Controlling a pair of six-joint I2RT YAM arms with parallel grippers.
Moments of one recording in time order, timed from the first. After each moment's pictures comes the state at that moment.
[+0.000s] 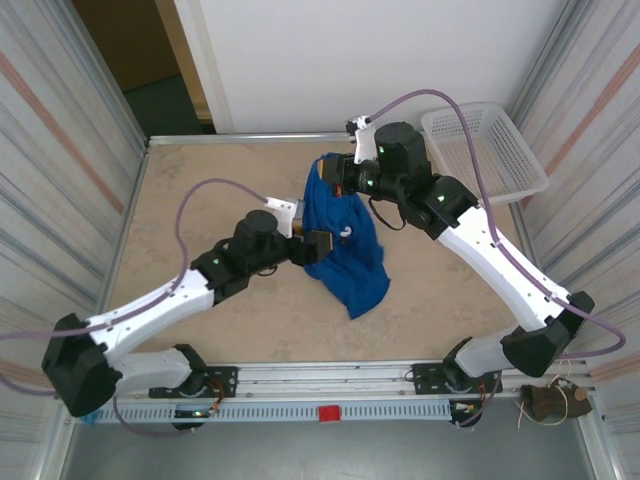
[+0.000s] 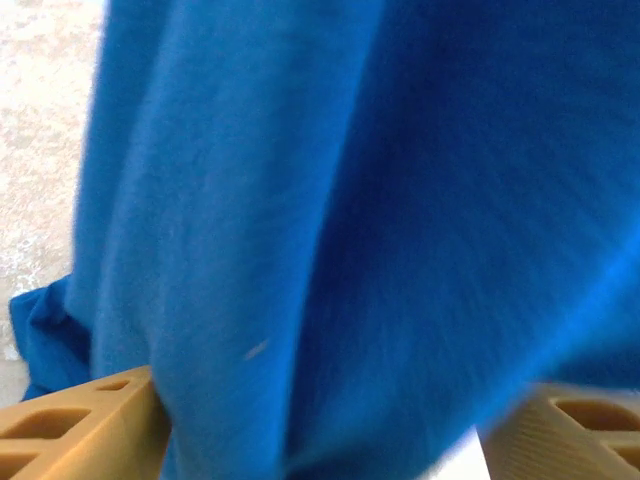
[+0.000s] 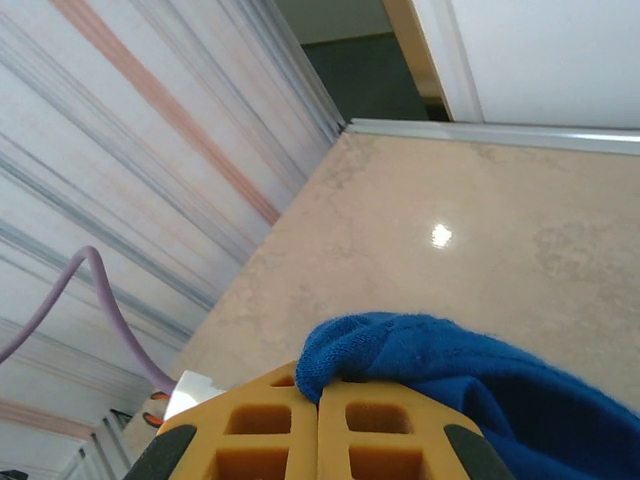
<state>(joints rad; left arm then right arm) -0.80 1.20 0.85 -0.07 0.03 -0.48 0.71 1.40 1.58 -0.53 -0.15 0.48</state>
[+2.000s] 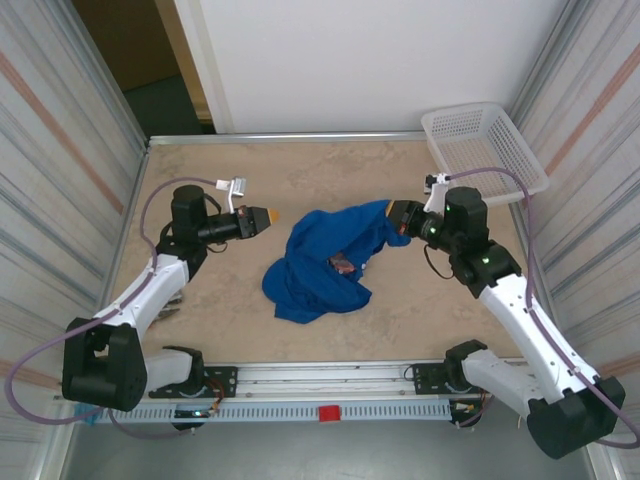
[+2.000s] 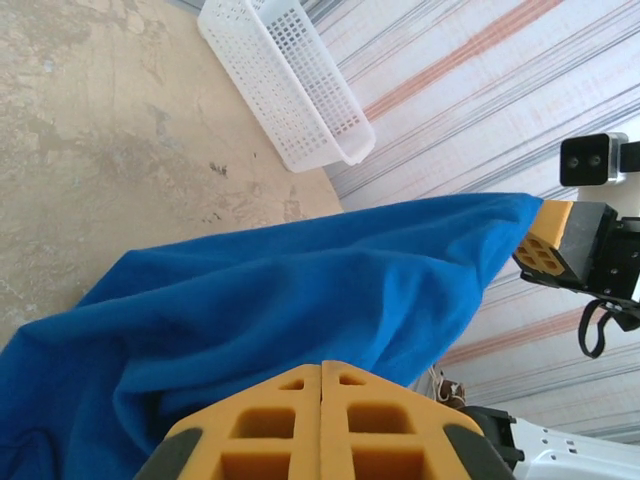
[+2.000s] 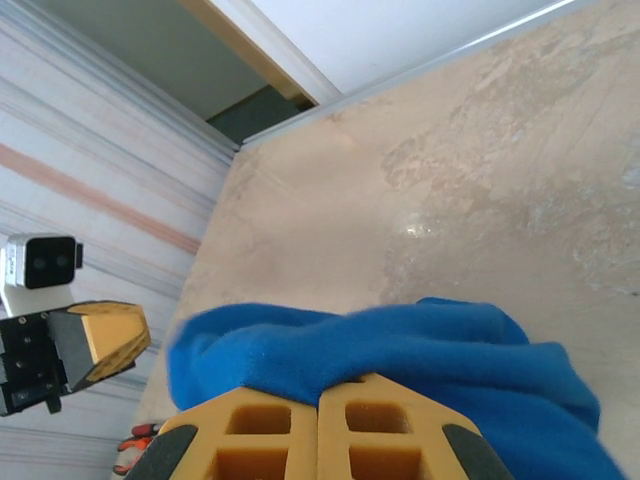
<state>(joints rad) -0.19 1.22 0.74 0.14 0.92 -0.63 0.36 0.94 0.90 -0.33 -0.29 0.67</state>
